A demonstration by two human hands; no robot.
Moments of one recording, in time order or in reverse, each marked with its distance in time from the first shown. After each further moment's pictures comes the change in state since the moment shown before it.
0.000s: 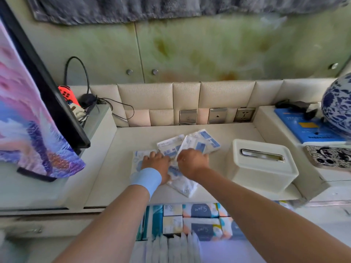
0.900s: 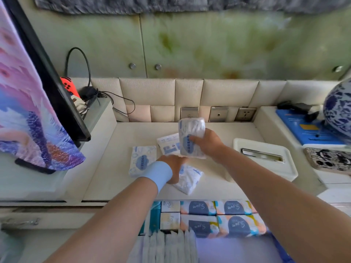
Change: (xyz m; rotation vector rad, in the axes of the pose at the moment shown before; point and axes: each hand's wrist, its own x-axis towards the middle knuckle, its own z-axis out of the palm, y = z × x) left_hand 0.007 0.030 -0.008 0.020 -0.121 0.236; right_hand 0.035 0.041 -0.039 0.808 0.018 0.173
